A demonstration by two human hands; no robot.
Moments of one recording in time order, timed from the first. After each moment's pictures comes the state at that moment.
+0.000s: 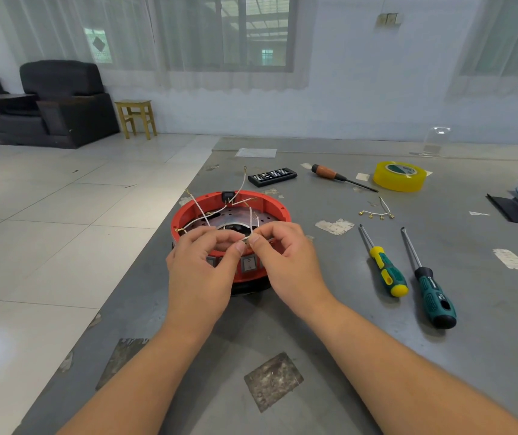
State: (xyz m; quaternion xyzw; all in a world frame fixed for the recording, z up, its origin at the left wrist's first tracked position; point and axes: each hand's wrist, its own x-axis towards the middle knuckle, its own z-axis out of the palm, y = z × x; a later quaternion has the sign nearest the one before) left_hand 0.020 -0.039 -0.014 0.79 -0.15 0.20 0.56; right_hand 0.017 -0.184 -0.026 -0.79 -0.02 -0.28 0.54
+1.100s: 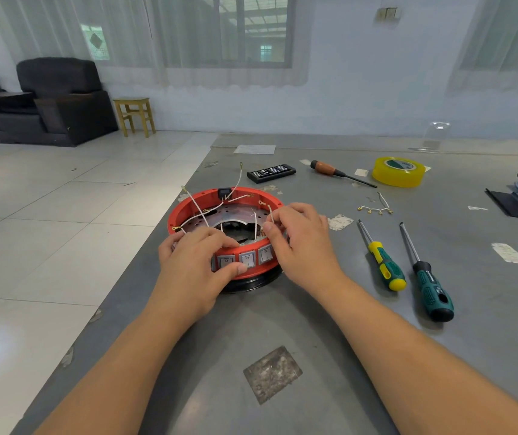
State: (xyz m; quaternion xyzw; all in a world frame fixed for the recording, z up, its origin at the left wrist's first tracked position) left_hand 0.050 -0.011 -0.030 0.90 -0.26 0.20 0.29; right_hand 0.034 -0.222 -0.026 -0.91 -0.05 -0.33 0.25
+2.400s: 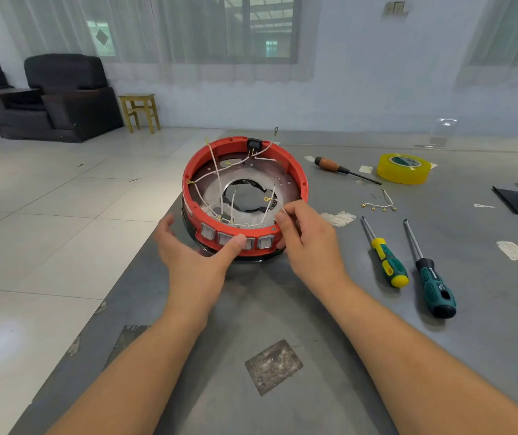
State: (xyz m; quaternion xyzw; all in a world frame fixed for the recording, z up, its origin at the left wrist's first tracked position) left_hand 0.035 -0.036 -0.039 0.73 0.00 0.12 0.68; right_hand 0.030 -0.221 -0.033 -0.84 -0.05 -0.36 0.41
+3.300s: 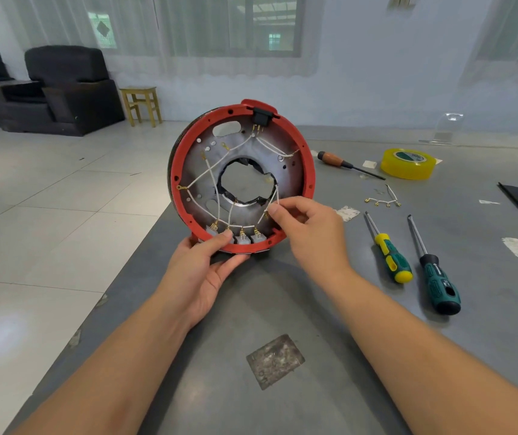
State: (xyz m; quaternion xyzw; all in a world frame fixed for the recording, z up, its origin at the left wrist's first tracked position) left_hand 0.050 -0.029 -0.039 0.43 0.04 -0.14 0.89; right_hand 0.028 -0.213 -0.019 -0.78 0.01 -0.30 0.55
